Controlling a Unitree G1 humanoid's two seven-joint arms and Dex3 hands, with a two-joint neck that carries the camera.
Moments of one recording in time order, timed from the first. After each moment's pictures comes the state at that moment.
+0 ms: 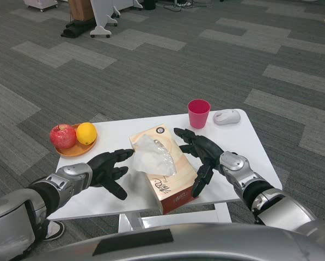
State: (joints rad) left arm -0.70 0.25 -1.20 1.13 -0.97 -0.14 -0.38; right arm -0.34 -0.27 0.25 0.98 0.16 -0.41 0.36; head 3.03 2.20
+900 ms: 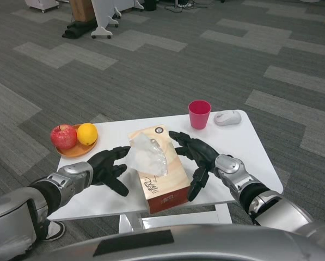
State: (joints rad) left arm -0.71 0.24 -1.22 1.14 -1.05 -0.13 -0.33; right arm -0.34 -0.25 0.29 0.98 0.16 -0.42 0.35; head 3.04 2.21
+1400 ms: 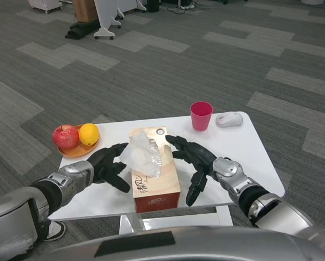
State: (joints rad) left arm -0.71 0.24 -1.20 1.14 -1.10 -0.15 -0.30; right arm -0.34 -0.25 0.34 0.96 0.16 -0.42 0.35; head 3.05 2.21
